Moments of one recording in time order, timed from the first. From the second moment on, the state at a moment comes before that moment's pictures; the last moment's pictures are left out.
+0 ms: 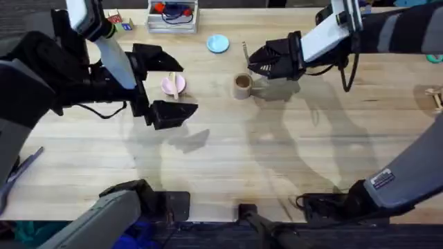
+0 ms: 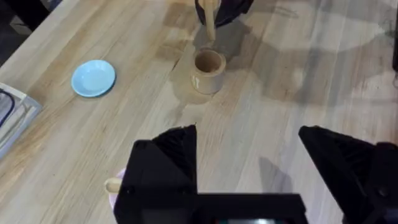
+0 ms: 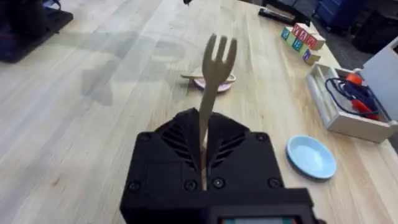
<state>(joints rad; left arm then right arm) 0.26 1.16 0.89 -1.01 1.02 1.26 0.09 1.95 1.17 -0.42 -1.47 -1.46</state>
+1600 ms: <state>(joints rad) 0.26 1.16 0.89 -1.01 1.02 1.26 0.14 2.10 1.23 -0.41 -1.48 -1.45</state>
